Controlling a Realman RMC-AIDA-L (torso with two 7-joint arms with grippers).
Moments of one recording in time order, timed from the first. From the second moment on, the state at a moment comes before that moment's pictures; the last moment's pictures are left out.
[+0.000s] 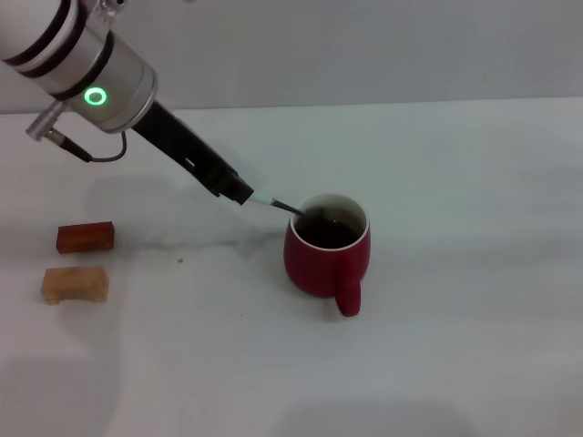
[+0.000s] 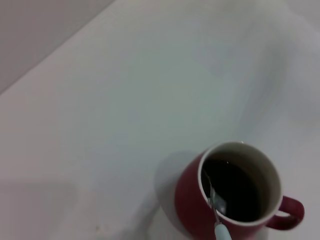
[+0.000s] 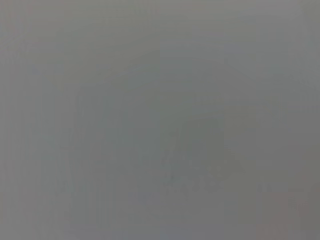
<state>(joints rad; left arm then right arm) -0.96 -2.03 1.01 1.09 2.57 1.68 -2.36 0.68 2.01 -0.28 -0.13 -0.60 -0.92 0.36</state>
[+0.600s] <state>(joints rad) -0.98 -2.05 1.03 1.10 2.57 1.71 -2.34 0.69 2.01 -0.28 -0.12 -0.60 -0.92 0.33</state>
